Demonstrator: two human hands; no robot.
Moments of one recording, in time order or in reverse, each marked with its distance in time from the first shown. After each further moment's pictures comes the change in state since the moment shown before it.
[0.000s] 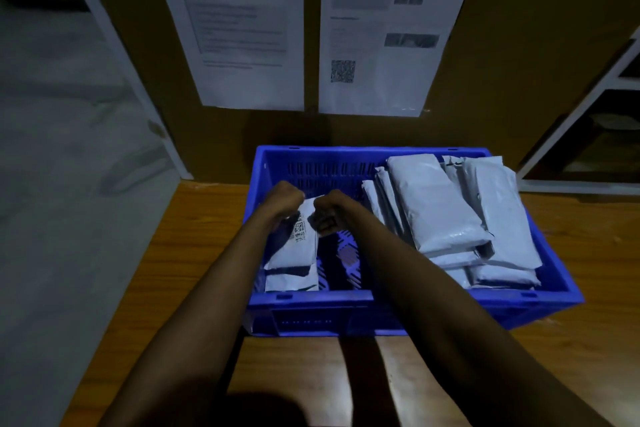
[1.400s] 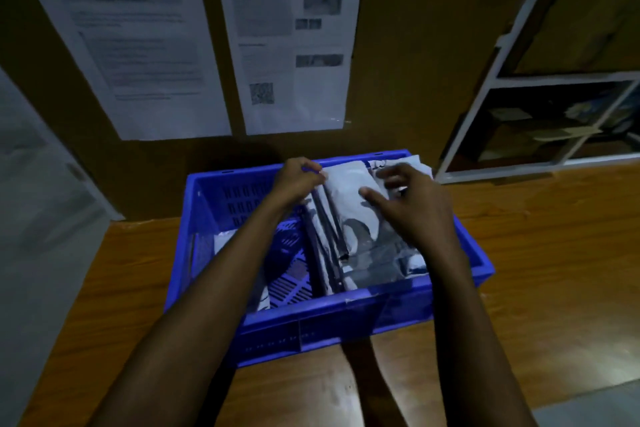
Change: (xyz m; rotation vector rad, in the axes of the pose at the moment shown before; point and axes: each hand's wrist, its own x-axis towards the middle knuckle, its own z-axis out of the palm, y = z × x) left_hand -0.014 0.112 0.076 -0.219 -0.120 0.318; right_hand -0.194 0.063 -0.151 -0.237 0.832 -0.418
